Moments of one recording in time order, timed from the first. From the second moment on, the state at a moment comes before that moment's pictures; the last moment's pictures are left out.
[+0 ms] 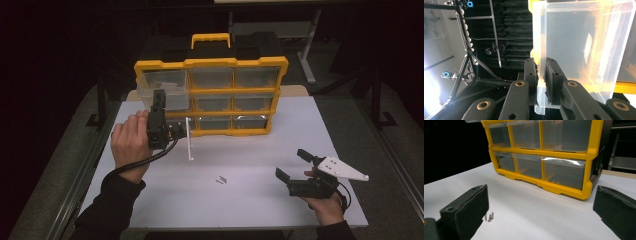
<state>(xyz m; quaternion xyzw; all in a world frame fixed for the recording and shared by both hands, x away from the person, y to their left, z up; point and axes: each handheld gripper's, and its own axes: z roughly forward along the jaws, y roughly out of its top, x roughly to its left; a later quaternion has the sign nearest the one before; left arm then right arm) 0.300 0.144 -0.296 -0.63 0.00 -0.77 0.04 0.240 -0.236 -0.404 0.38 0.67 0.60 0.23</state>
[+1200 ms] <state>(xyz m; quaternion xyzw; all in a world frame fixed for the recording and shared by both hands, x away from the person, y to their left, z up) 0.286 0.150 -0.297 -0.63 0.00 -0.77 0.04 0.240 -0.235 -0.404 0.37 0.67 0.60 0.23</state>
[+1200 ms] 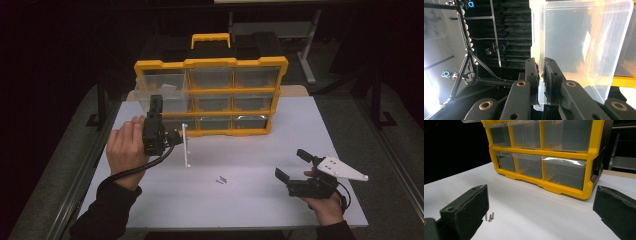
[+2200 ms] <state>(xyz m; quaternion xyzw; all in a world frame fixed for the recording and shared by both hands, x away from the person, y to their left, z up) 0.277 0.142 -0.301 -0.65 -0.03 -0.76 0.00 0.240 -0.235 -0.404 0.37 0.67 0.60 0.23</state>
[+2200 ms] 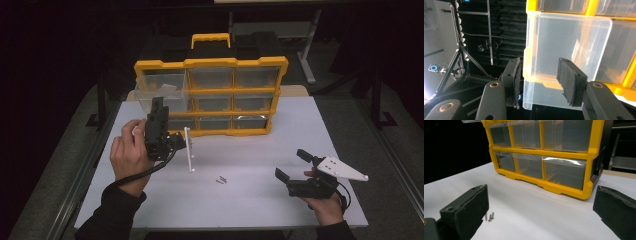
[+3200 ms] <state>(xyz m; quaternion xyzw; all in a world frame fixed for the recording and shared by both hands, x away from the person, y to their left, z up) 0.270 0.125 -0.341 -0.68 -0.04 -0.73 -0.03 0.240 -0.235 -0.404 0.37 0.67 0.60 0.23</state>
